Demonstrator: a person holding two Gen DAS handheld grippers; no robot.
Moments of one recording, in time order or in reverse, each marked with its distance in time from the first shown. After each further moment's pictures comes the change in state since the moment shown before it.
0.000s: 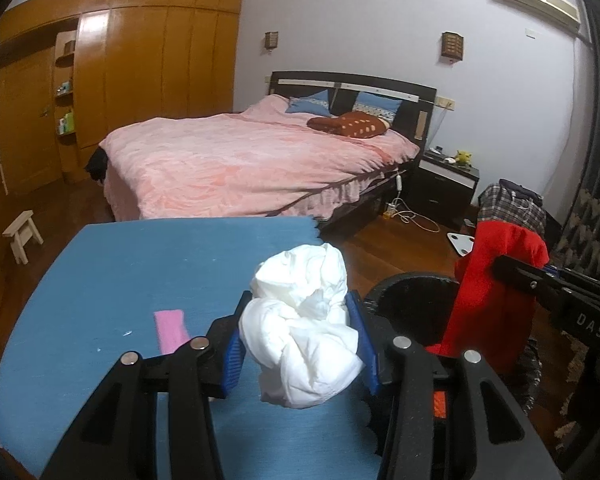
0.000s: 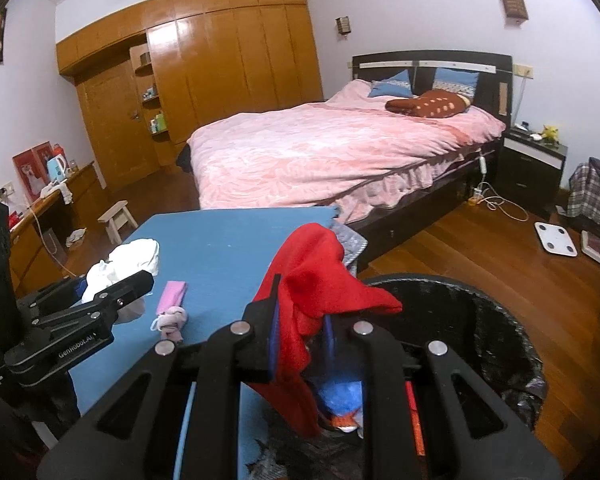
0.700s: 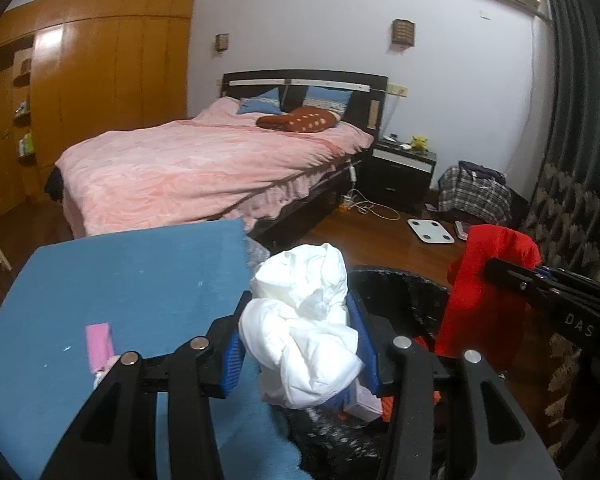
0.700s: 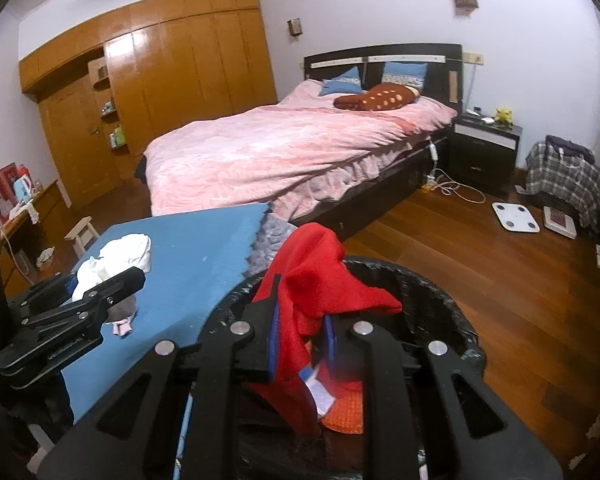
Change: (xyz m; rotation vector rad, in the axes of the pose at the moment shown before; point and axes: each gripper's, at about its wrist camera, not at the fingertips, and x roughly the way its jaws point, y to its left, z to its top) left arm 0.018 -0.081 -0.002 0.096 0.005 -0.125; right arm -0.035 -0.070 -0.025 0.087 -0.007 -0.136
